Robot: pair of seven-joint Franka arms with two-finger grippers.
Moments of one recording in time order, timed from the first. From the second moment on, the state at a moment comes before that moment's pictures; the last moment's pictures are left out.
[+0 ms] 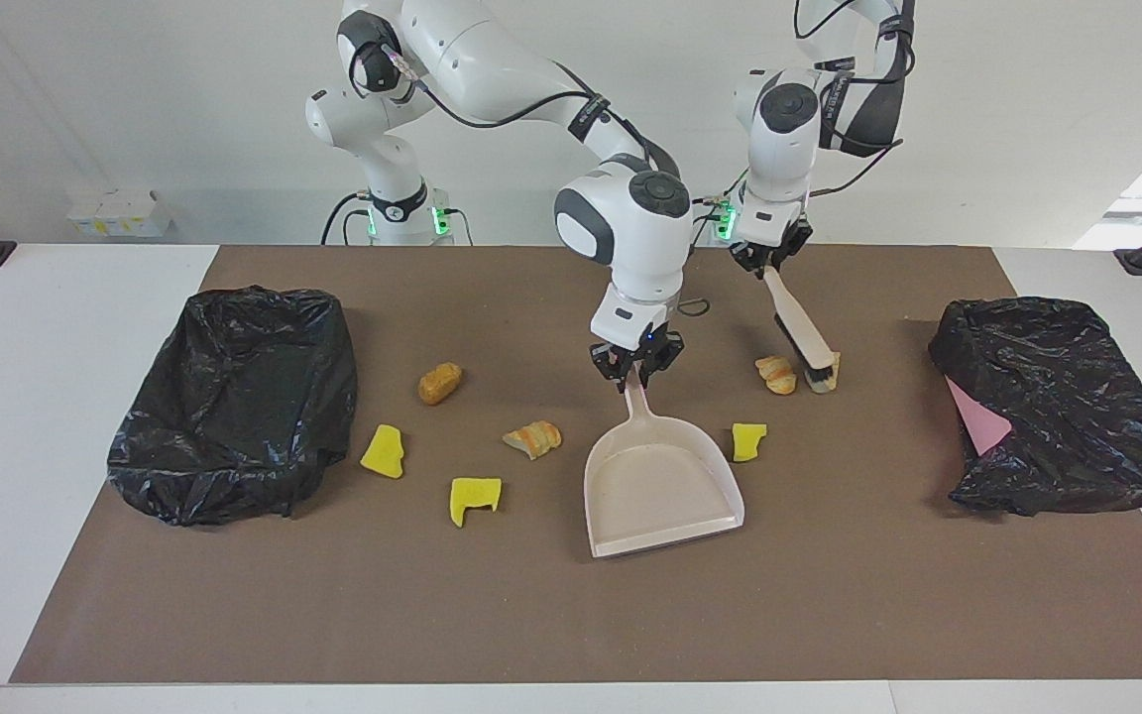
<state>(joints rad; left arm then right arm) -0.46 -0.44 0.04 -2.55 0.19 1.92 -0.89 0.62 0.54 0.09 -1.44 -0.17 2.04 0.43</state>
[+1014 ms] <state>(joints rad) -0.36 -0.37 0.03 -2.63 -0.09 2.11 -0.93 0.47 0.51 0.09 -1.47 -0.14 2.01 -0.70</state>
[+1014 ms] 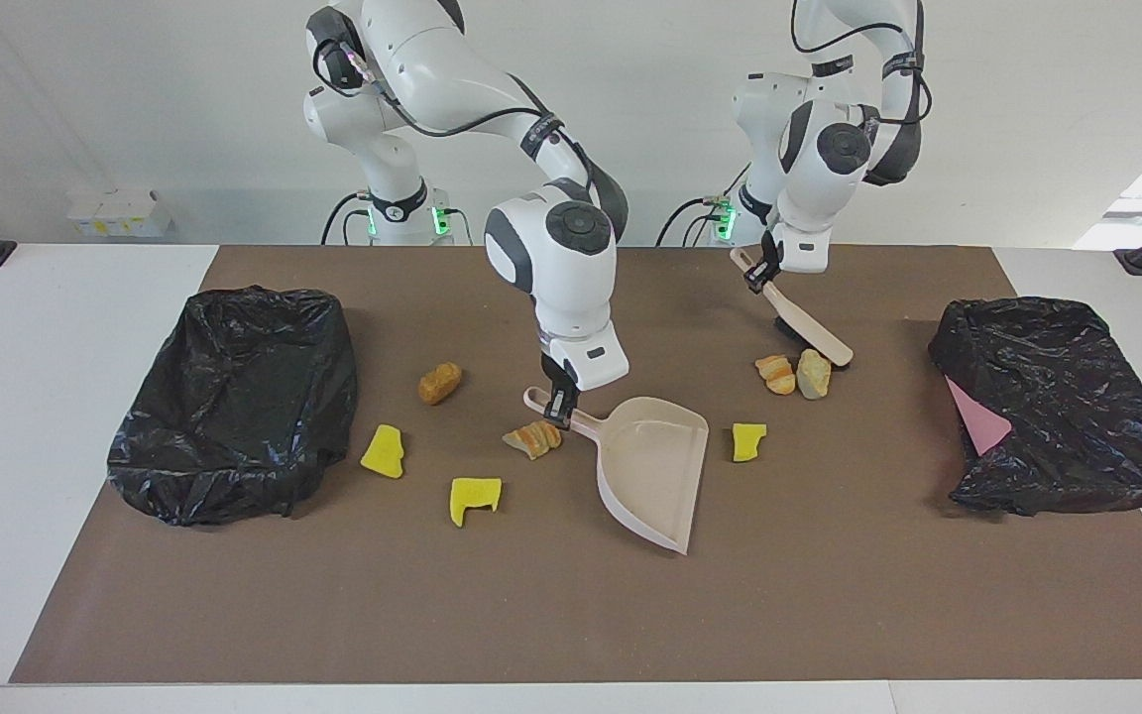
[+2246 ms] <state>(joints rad) -0.52 -0.03 0.00 -2.36 -0.36 2.34 -0.42 0.48 0.49 0.10 -1.51 -0.14 2.00 -0.83</state>
